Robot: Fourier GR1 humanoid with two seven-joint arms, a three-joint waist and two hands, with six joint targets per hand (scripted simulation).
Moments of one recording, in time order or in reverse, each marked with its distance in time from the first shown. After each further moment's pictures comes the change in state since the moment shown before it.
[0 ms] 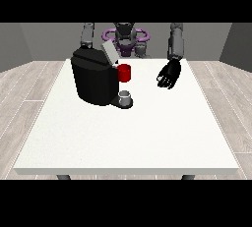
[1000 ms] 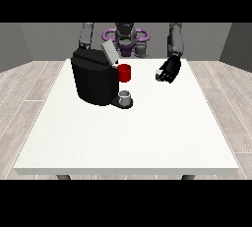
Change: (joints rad) left arm -0.092 -0.041 0.015 0.156 -0.094 -0.070 -0.094; right arm 0.027 -0.019 -0.051 0.135 -0.002 -0.004 -0.041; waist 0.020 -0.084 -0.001
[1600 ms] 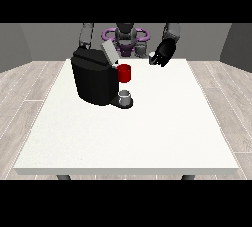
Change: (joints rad) left arm -0.141 -0.051 0.020 -0.073 0.036 -0.236 0.079; right arm -0.008 -0.009 -0.026 0.130 0.018 -0.019 -0.031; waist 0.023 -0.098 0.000
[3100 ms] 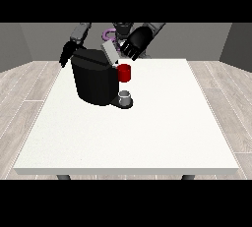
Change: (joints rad) left arm -0.407 0.095 0.191 0.070 0.049 -0.123 0.163; right arm -0.142 -0.018 0.007 -0.177 -0.023 0.042 0.056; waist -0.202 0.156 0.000
